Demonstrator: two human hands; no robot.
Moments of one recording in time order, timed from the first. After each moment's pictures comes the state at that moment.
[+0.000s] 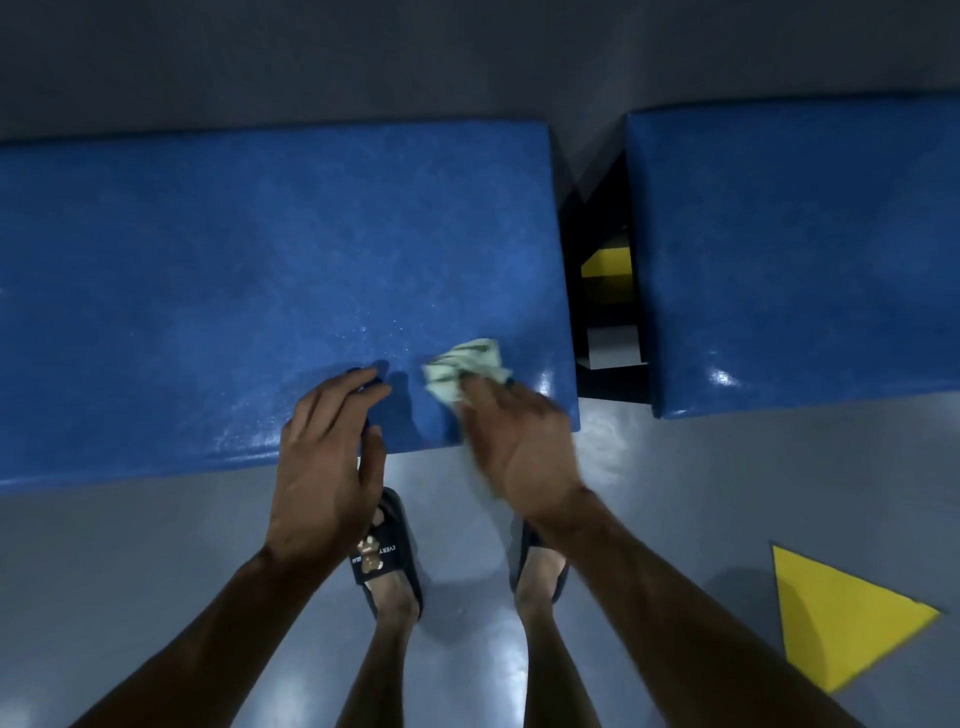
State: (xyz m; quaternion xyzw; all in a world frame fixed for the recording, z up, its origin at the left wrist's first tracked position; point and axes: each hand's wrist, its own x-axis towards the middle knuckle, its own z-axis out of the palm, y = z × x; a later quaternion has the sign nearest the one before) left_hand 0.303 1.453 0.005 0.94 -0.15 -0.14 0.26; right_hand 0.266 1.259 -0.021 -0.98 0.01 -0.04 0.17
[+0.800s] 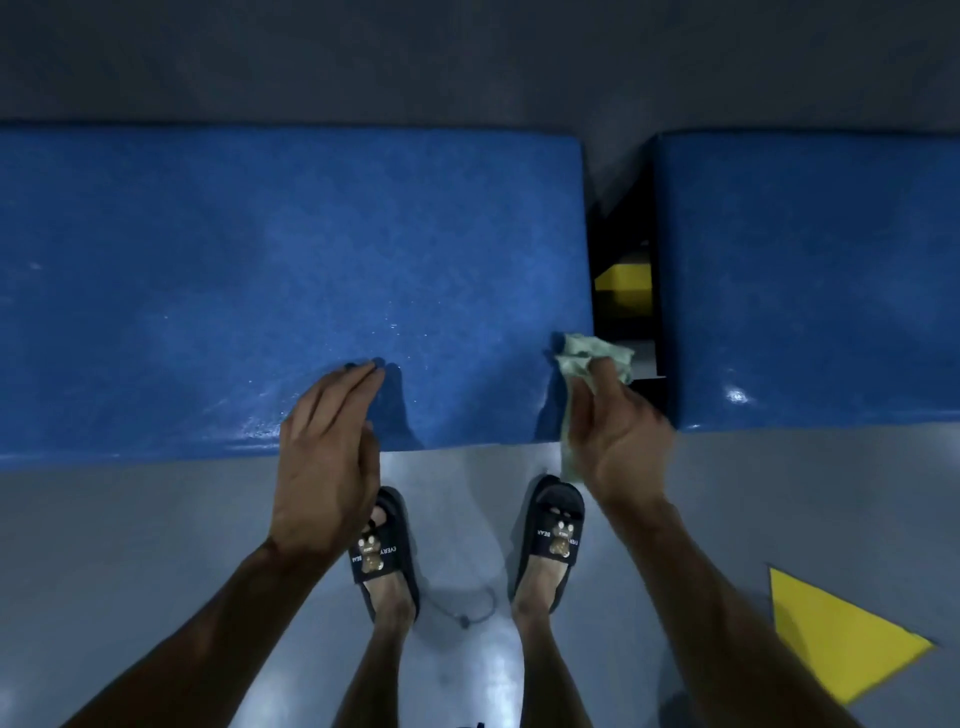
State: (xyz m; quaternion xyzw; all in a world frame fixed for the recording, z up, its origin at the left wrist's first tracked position) left_hand 0.303 1.474 -0.001 0.96 -0.14 -0.11 0.24; right_hand 0.255 1.207 -0.021 -0.97 0.20 -0.05 0.13
